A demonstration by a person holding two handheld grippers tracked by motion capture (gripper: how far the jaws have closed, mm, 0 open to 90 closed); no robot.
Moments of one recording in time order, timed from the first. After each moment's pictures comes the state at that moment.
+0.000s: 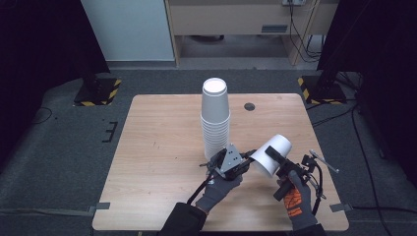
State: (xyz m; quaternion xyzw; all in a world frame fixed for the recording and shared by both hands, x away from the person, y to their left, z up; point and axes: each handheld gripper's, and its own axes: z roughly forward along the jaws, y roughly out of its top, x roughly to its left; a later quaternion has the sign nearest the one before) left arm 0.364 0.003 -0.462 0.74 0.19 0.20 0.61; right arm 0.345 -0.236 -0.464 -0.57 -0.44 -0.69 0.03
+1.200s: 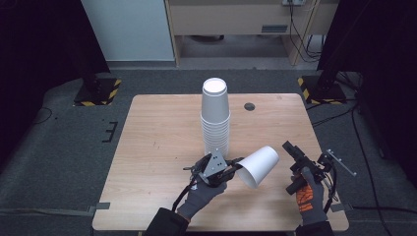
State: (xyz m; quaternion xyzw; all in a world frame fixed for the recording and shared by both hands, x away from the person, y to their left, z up) left arm 0.344 0.049 -0.456 0.76 0.20 0.17 0.59; right arm 0.352 -0.278 -0.470 -0.60 -0.41 -0.68 -0.07
